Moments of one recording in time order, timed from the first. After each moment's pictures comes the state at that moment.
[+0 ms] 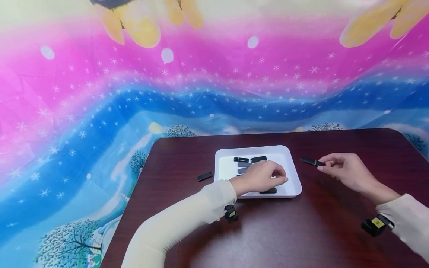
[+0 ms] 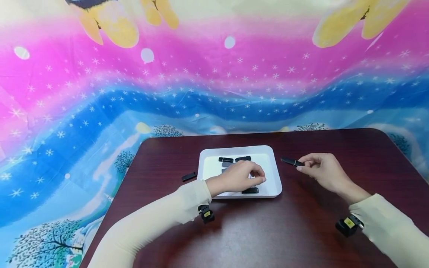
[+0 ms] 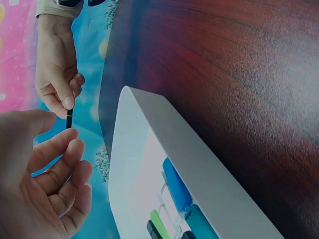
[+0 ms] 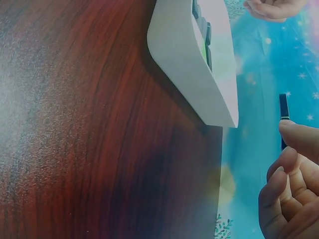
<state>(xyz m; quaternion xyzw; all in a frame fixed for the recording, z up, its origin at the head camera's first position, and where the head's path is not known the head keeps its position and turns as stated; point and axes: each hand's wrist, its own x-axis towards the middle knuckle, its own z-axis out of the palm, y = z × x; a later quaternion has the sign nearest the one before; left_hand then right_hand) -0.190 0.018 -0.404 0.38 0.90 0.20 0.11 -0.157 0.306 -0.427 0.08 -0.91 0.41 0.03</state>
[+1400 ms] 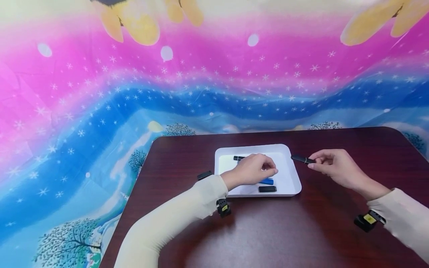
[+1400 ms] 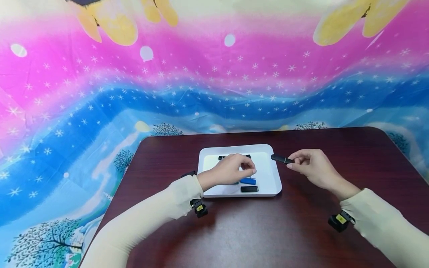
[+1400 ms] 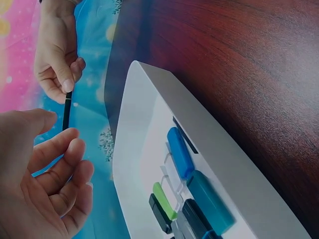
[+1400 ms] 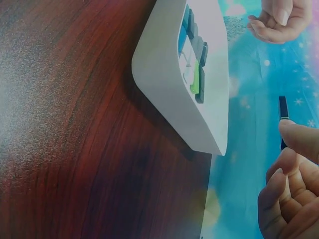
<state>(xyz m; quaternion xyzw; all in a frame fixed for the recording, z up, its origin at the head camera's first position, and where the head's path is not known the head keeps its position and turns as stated) -0.201 -0.005 -0.397 0.35 0.89 0.25 0.12 -0.161 0.279 -0.412 0.10 -0.91 0.40 0.03</state>
